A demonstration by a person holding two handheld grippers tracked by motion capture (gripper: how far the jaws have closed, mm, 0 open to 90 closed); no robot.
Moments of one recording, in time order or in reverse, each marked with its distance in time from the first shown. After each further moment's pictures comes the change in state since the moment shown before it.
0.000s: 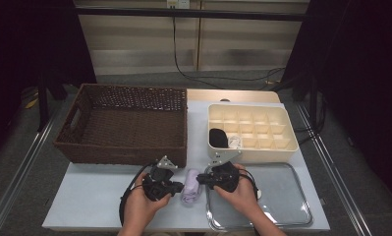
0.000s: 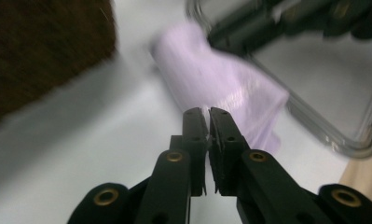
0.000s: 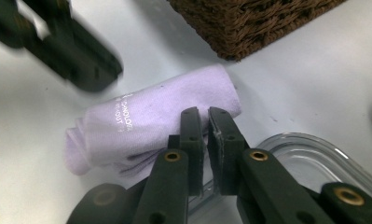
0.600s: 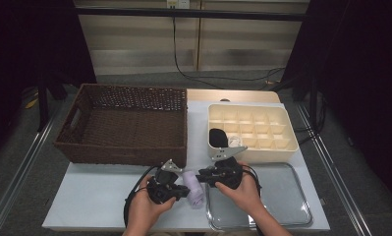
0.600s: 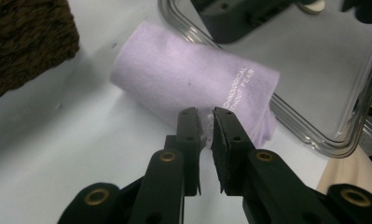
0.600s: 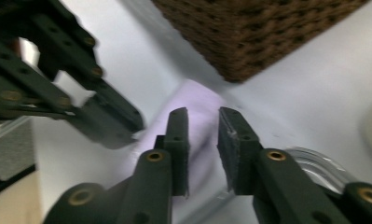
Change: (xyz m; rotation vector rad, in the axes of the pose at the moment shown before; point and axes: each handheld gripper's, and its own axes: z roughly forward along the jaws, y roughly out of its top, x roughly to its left) left arm -0.007 0.001 0.004 -0.014 -0.045 0.007; right arm 0.001 0.013 -0.017 -0.043 0.044 0.057
